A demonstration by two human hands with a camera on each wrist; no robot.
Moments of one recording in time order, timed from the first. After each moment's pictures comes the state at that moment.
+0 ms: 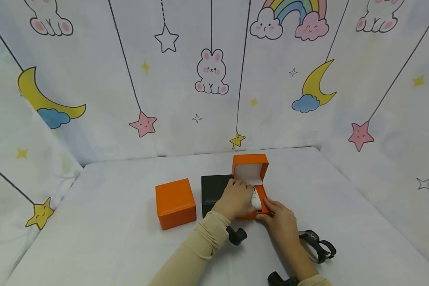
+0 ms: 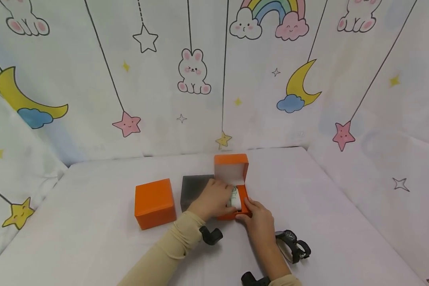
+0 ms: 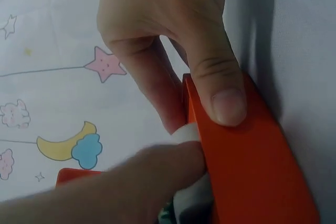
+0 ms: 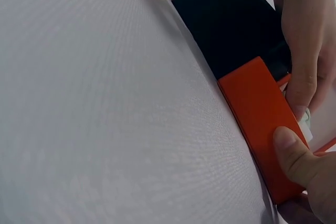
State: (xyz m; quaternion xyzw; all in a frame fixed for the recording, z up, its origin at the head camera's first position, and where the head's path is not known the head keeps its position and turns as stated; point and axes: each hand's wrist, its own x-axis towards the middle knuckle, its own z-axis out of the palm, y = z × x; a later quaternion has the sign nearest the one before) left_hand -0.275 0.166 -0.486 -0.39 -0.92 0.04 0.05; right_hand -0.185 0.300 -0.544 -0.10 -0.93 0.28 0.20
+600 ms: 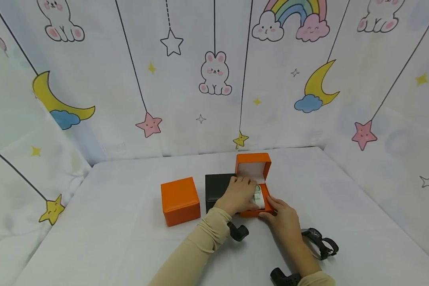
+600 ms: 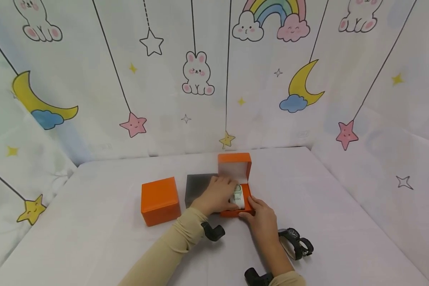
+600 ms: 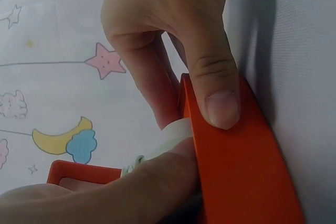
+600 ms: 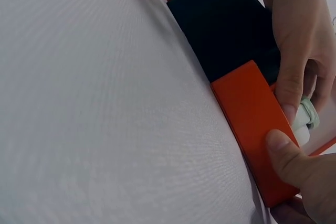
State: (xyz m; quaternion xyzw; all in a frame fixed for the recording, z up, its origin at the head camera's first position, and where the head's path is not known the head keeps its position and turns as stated) left_hand -0.276 0.164 -0.483 -0.40 -0.92 0.01 0.04; right_hand -0.180 0.300 -0.537 -0.09 -0.94 0.29 0.17
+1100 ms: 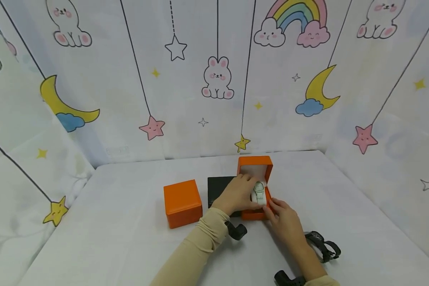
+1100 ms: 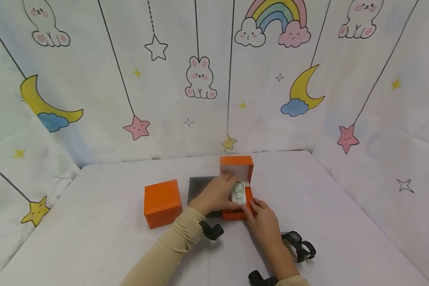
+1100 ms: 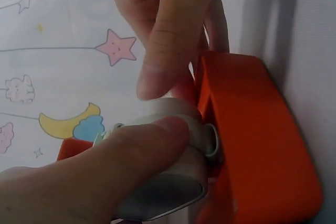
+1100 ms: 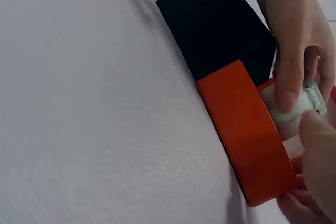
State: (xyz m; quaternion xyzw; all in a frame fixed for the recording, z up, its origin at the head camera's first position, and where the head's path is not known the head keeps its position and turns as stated) left_hand -0.289 0.157 -0.482 -0.42 -0.90 -0.07 0.07; right_hand -0.180 0.302 -0.537 -0.06 -0.94 0.27 0.18
